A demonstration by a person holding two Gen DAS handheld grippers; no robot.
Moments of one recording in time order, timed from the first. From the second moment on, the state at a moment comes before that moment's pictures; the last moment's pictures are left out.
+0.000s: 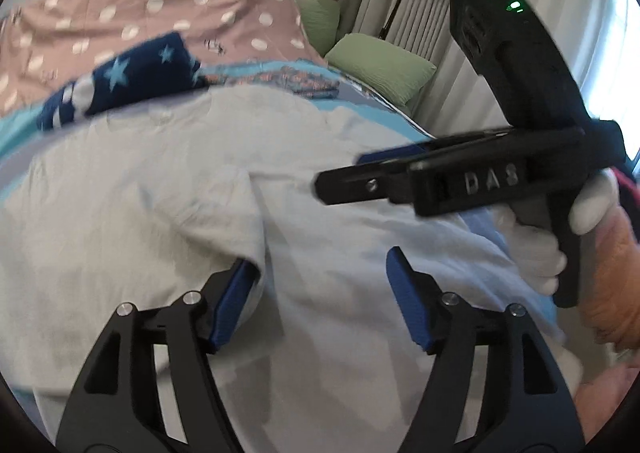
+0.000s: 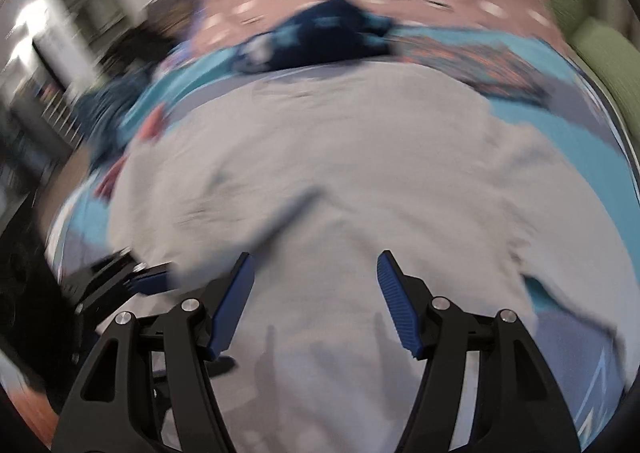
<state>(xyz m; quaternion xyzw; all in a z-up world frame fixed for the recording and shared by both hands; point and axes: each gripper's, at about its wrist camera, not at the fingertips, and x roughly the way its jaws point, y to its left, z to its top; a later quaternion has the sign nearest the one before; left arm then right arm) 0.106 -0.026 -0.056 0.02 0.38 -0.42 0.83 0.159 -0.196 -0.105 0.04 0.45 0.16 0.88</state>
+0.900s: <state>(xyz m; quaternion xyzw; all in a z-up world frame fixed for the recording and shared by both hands) 0.098 0.154 -0.062 -0.07 0.40 -0.12 0.91 0.140 -0.303 -0.157 0.30 0.48 0.11 0.82</state>
